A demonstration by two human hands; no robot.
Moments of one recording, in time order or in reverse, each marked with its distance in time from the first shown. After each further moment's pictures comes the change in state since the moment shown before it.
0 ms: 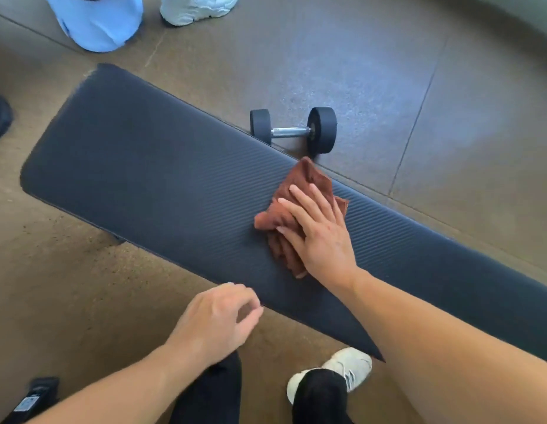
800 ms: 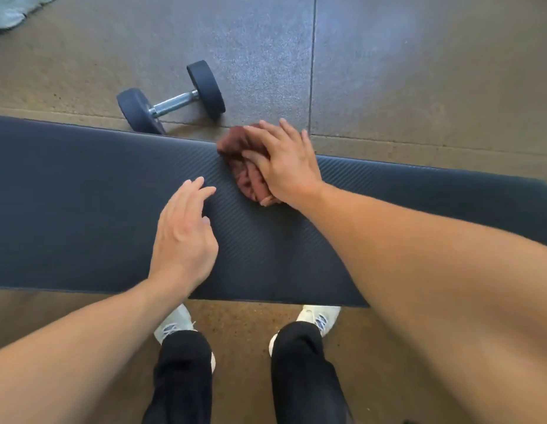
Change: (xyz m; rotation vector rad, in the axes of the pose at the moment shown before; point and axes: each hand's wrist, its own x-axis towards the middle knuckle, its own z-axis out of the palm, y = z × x) left_hand 0.110 0.131 0.073 0.089 0.285 0.099; right_hand -0.043 0.155 -0.049 0.198 0.018 0.413
